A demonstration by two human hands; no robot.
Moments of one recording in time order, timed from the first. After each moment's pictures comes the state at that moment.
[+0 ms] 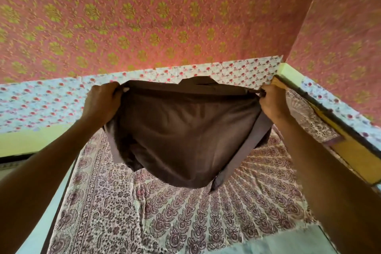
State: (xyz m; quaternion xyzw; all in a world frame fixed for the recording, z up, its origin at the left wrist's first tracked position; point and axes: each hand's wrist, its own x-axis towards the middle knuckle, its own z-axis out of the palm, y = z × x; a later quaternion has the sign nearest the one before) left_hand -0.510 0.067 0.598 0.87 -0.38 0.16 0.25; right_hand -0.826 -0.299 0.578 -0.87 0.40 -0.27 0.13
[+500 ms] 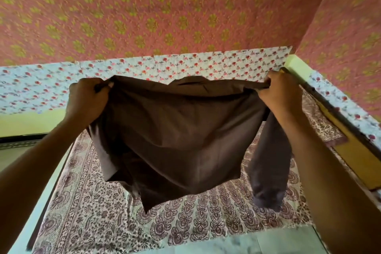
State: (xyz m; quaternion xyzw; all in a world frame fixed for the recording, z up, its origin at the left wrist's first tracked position) left_hand -0.574 0.040 0.596 0.89 -0.27 0.11 0.34; right_hand -0.867 -0.332 0.601 -0.88 0.39 -0.28 0.03
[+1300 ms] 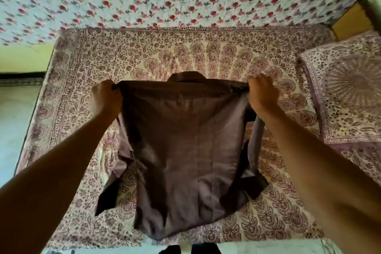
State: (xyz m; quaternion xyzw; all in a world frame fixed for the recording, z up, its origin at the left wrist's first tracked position) left_hand -0.403 -0.180 0.303 0.97 -0.06 -0.06 0.22; right_hand -0.627 -0.531 0.285 -0.93 0.36 0.05 0.02
